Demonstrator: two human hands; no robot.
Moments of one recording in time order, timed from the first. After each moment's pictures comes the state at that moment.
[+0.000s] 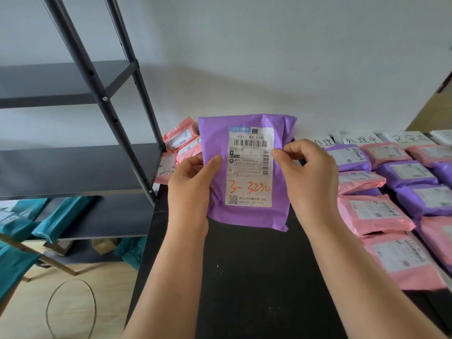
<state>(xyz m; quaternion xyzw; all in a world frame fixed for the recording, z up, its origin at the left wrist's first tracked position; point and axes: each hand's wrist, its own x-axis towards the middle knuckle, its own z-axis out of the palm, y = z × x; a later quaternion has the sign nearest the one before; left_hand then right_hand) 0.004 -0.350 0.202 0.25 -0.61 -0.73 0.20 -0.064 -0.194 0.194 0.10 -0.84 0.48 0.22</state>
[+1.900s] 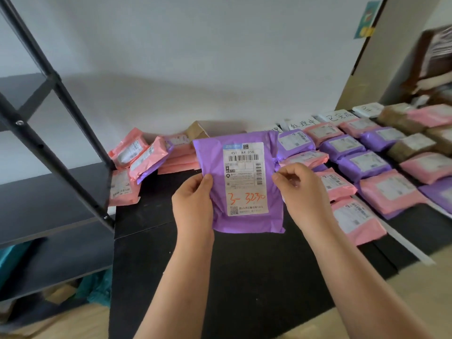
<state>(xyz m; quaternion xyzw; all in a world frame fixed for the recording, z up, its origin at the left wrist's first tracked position) -0.028 -0.310 0.169 0.25 -0.66 -0.70 0.13 -0.045 -0.137 0.168 -0.05 -0.87 0.47 0.12</state>
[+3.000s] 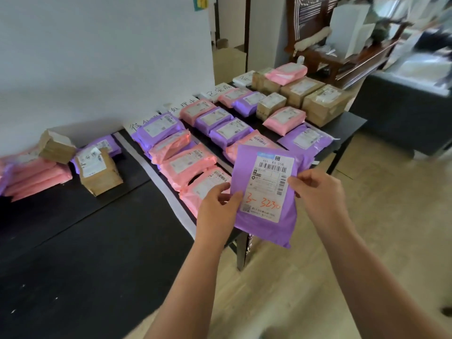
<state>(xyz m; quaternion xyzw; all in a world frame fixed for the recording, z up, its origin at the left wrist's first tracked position) 0.048 0.072 0.114 0.02 -0.81 -0.57 -0.15 0.092 0.250 0.122 -0.32 -0.77 0.53 0.17</state>
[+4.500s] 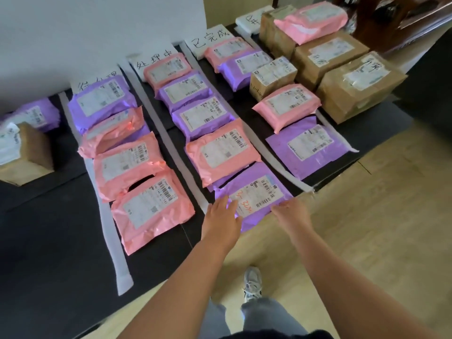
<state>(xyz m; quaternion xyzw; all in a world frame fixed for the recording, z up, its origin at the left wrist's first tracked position) -0.099 0.288 -0.070 -0.12 -0.95 -0.14 -0.23 -0.085 0.464 -0.059 -0.38 -0.78 0.47 -0.17</state>
